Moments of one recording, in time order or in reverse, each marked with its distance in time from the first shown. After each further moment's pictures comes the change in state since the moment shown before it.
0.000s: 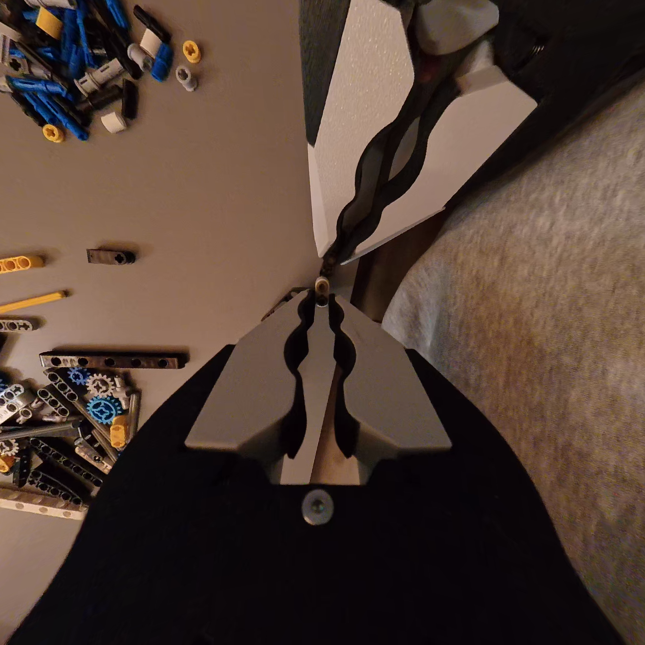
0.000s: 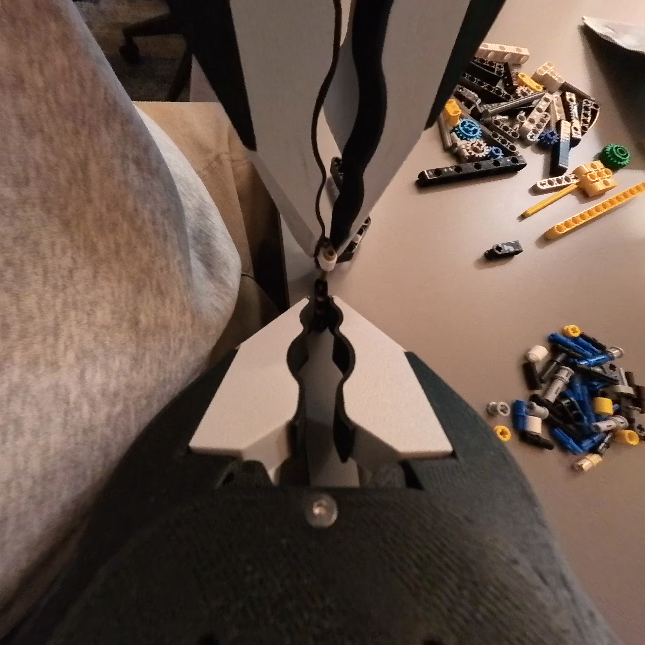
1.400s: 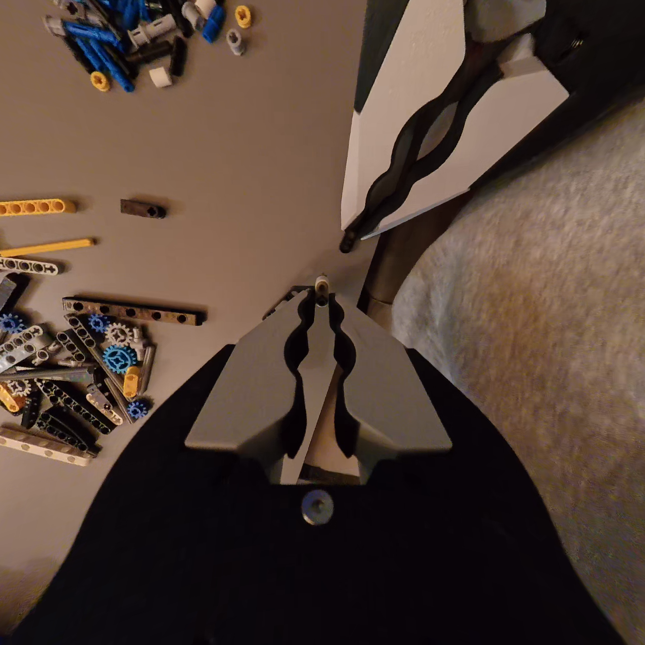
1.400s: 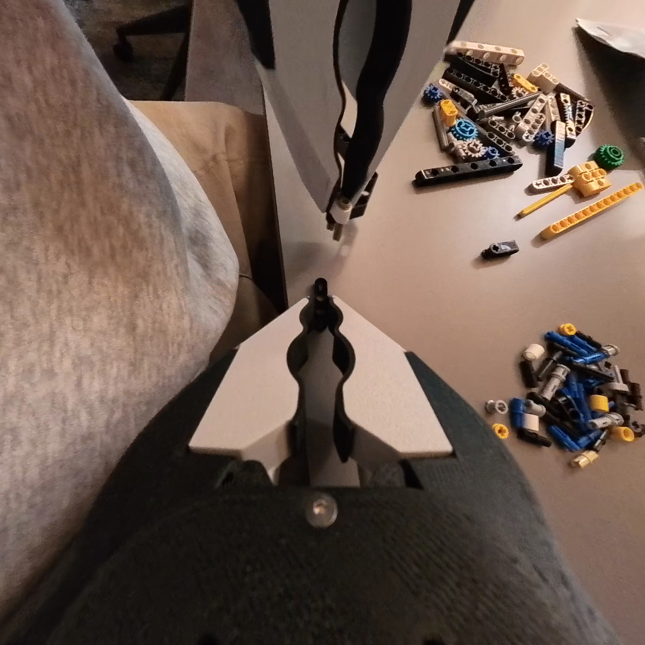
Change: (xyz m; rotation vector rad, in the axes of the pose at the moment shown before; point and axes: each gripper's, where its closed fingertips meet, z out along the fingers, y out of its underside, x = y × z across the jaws) left arm -0.011 0.012 -0.018 -0.010 -0.033 -0.092; right arm 0.002 0.000 0.001 0.001 0.011 -0.002
